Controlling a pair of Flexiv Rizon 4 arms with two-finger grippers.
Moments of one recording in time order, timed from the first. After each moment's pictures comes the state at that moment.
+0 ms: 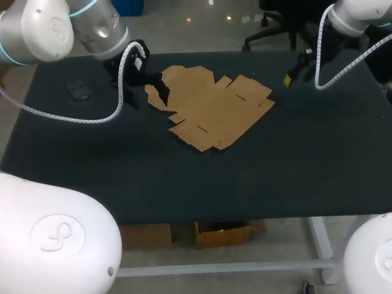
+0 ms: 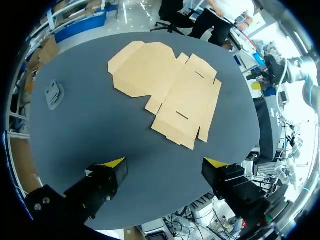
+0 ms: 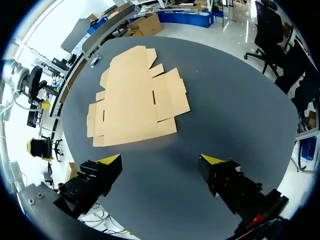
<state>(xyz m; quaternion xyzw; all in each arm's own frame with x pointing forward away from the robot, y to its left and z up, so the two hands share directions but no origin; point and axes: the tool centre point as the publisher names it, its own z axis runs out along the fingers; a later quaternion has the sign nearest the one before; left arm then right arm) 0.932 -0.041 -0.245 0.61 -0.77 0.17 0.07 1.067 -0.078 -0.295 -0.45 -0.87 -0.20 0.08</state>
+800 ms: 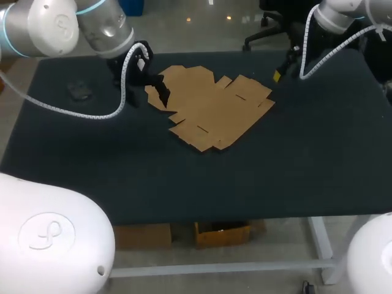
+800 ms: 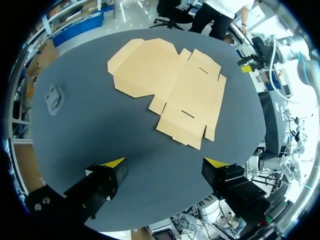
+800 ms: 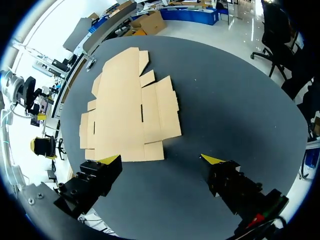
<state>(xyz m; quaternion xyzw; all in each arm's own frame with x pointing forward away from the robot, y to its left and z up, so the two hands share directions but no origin) 0.942 -0.038 -0.255 0.60 -0.79 0.14 0.06 1.126 -0.059 -0.331 -0.44 -0.87 -0.20 0.11</state>
